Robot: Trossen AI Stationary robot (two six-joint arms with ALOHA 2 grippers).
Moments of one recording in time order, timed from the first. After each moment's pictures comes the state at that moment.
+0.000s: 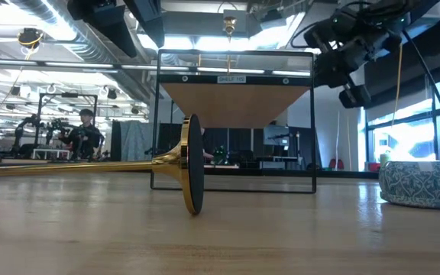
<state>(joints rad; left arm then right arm) -0.40 1.60 1.41 -1.19 -0.70 -1.22 -0.65 1.15 0.82 -0.47 -0.61 0.89</state>
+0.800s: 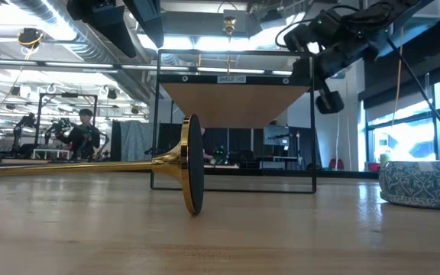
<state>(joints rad) -0.40 1.60 1.41 -1.19 -0.69 -1.22 -0.55 1.29 0.82 -0.20 -0.58 1.00</state>
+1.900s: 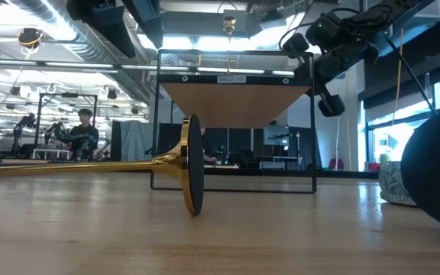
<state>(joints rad) -0.40 1.60 1.41 -1.19 -0.68 -1.21 -0.59 1.30 0.82 -0.21 -0.50 1.03</state>
